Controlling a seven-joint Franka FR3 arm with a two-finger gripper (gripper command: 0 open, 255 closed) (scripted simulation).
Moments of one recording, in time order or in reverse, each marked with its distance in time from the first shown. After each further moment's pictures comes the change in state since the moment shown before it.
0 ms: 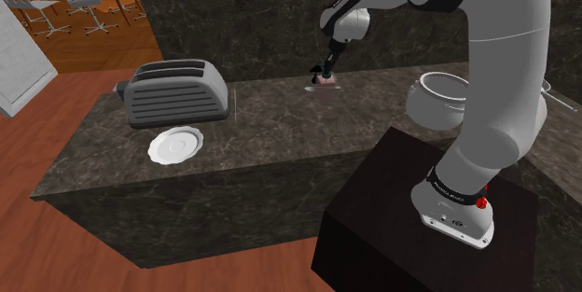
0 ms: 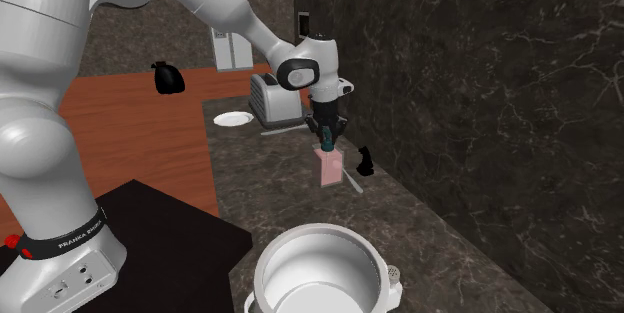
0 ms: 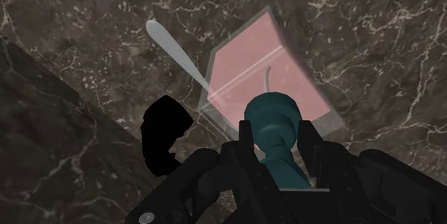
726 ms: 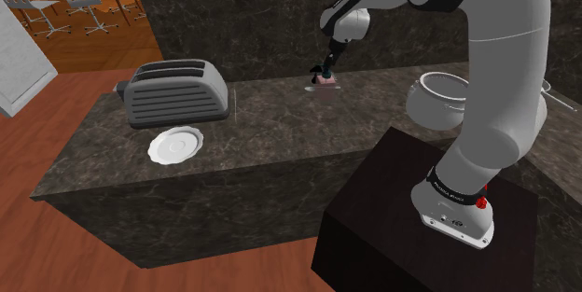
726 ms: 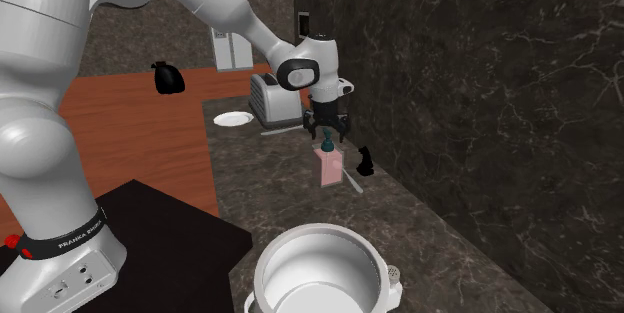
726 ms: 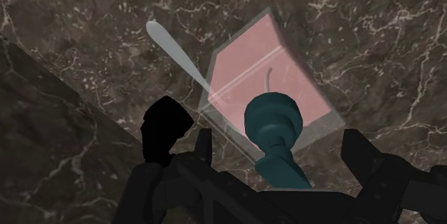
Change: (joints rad) arm 0.000 0.001 0.000 0.000 0.000 0.000 0.000
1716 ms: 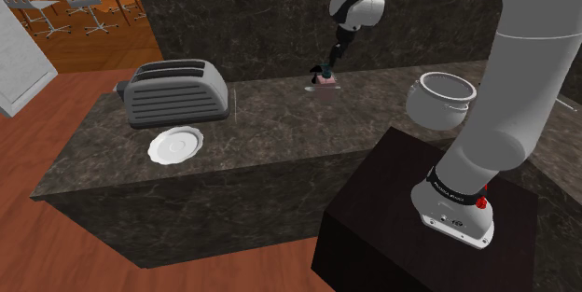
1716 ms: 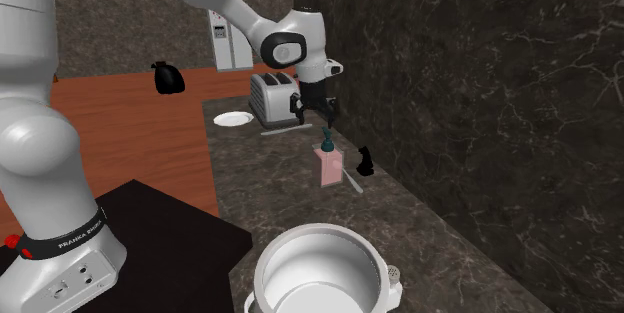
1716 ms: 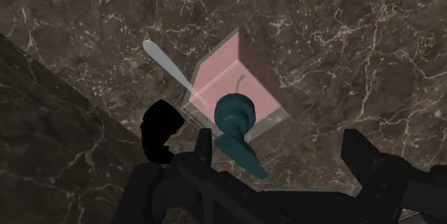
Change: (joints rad) arm 0.076 -0.221 -0.067 -0.151 -0.125 -0.064 0.119
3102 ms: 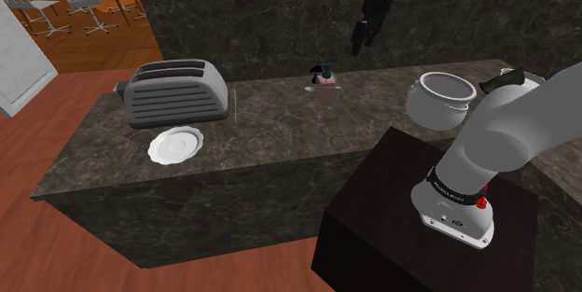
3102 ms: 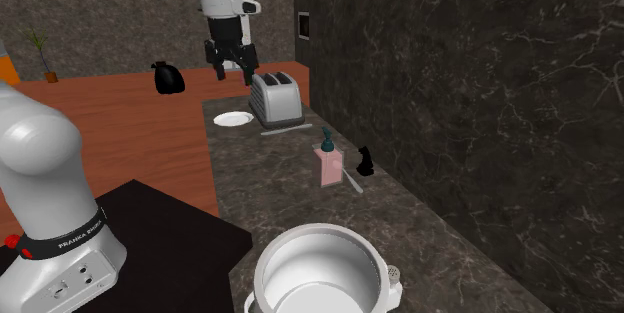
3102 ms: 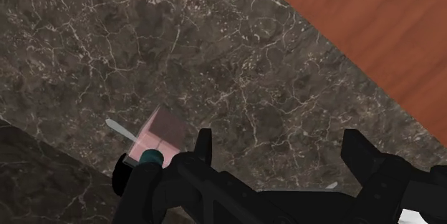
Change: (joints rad) arm 0.032 -0.801 0.172 -0.395 -0.387 -0.428 0.630
